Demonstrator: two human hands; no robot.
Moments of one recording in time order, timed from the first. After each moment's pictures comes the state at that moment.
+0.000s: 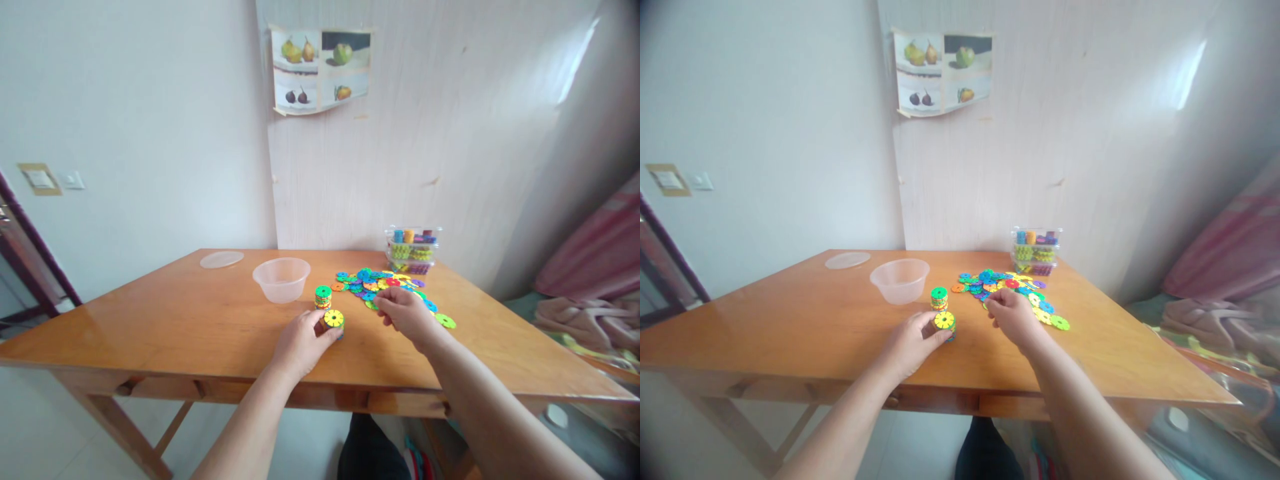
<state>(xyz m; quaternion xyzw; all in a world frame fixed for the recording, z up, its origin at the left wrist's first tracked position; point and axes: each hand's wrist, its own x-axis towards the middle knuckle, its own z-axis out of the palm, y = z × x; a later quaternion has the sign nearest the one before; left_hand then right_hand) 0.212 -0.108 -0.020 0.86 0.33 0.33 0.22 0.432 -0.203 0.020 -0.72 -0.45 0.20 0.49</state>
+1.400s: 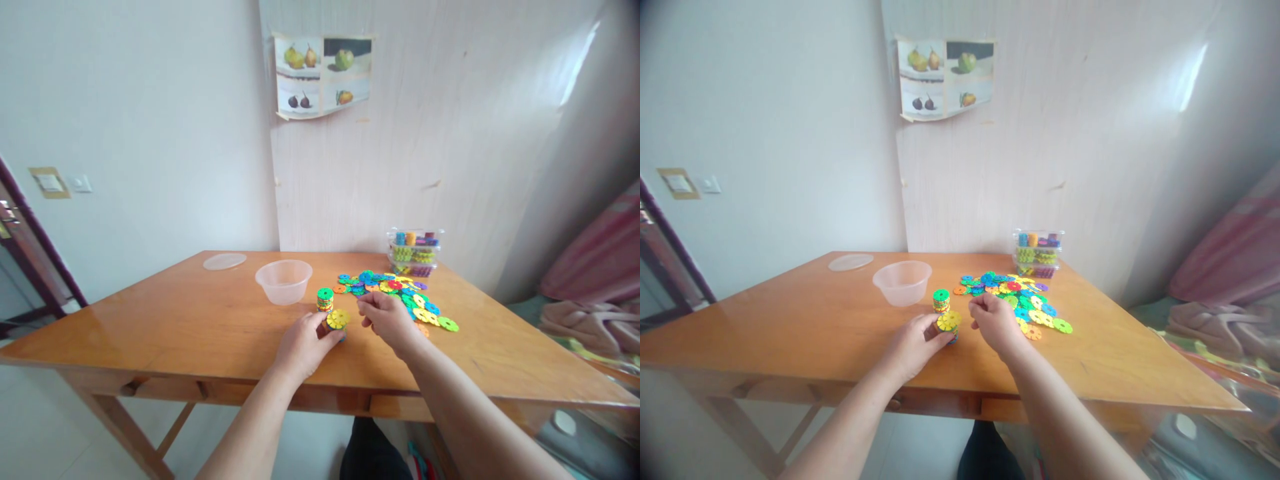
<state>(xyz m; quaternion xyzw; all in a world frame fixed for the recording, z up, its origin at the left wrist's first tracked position) 0.211 -0.111 -0.016 0.86 0.32 0.33 0.22 0.397 -0.187 0.017 -0.68 -0.45 0.23 0.53</state>
